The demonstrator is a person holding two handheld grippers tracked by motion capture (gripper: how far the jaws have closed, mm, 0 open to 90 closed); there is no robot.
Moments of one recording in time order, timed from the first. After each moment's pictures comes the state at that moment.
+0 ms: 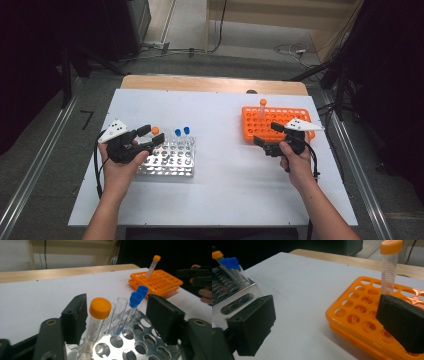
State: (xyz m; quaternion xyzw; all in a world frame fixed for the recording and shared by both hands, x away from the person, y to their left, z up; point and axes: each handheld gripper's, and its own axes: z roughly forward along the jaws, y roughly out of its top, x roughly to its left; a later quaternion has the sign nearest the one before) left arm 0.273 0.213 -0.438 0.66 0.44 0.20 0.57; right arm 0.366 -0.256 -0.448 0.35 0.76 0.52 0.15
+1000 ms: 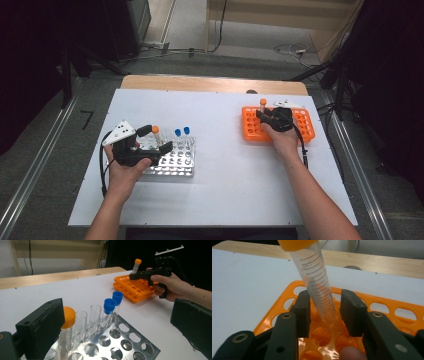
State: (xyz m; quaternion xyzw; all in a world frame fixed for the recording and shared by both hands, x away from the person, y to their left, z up) left arm 0.268 0.194 -0.430 0.68 0.41 0.18 0.58; right arm 0.453 -0.237 -0.473 0.47 0.73 0.43 0.23
